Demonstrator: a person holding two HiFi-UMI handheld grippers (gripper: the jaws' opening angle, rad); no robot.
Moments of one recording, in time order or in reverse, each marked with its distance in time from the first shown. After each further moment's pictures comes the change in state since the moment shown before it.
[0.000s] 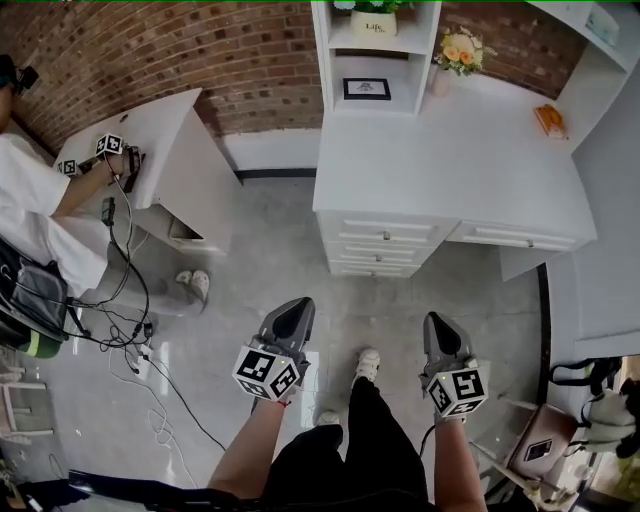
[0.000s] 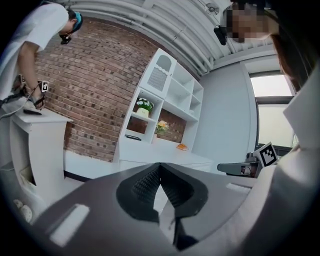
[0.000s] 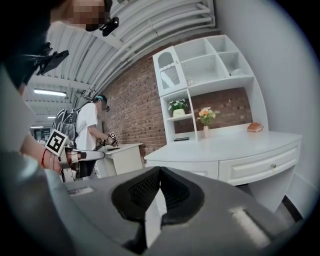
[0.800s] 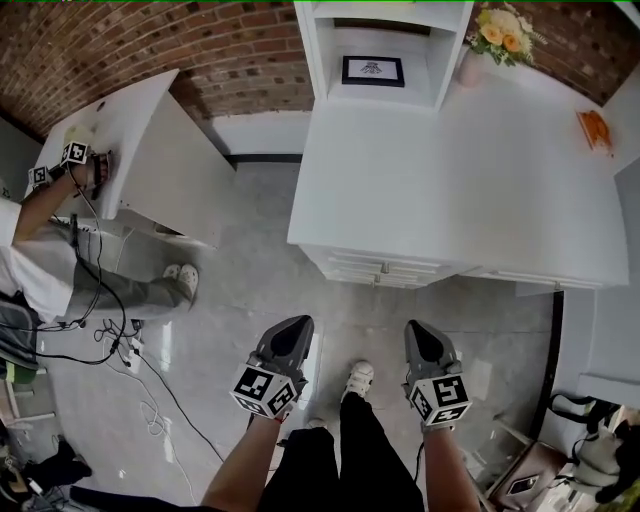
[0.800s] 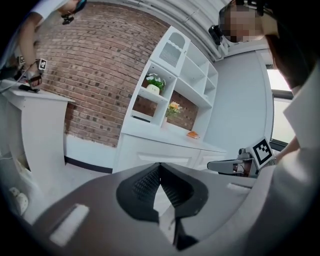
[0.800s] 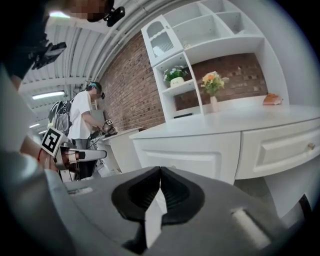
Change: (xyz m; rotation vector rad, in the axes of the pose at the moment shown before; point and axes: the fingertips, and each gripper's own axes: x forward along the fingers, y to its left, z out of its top) left arm 0.121 0.054 -0.081 -0.061 0.123 0.070; right arm 0.147 -0.065 -0.077 0.041 0.193 0.110
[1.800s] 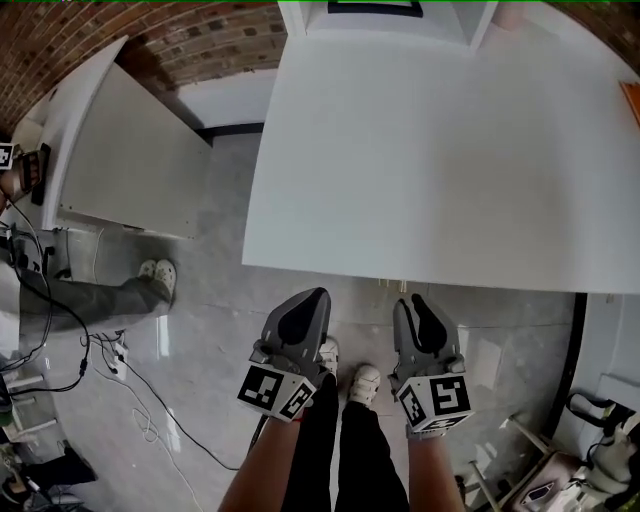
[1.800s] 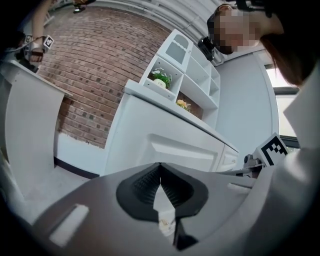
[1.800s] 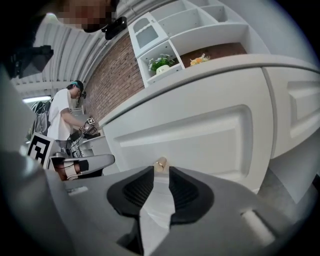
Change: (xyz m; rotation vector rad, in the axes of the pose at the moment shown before) left arm 0.126 0.056 -0.035 0.004 -0.126 -0.003; right arm 0.130 -0.032 -0.042 0.093 -0.079 -0.094
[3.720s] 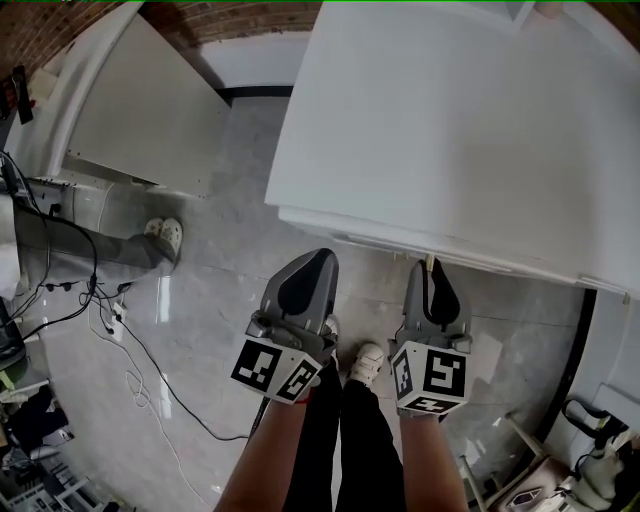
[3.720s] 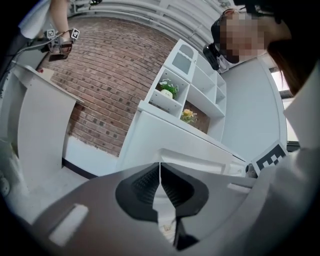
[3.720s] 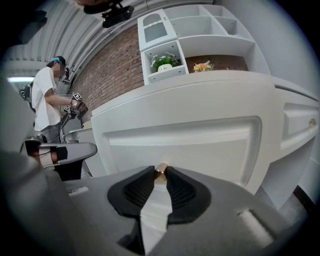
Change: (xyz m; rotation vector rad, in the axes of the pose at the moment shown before) left arm -0.019 0.008 0.017 -0.046 -0.087 0.084; right arm 0.011 0.004 -0.002 -0.079 0.019 -0.168
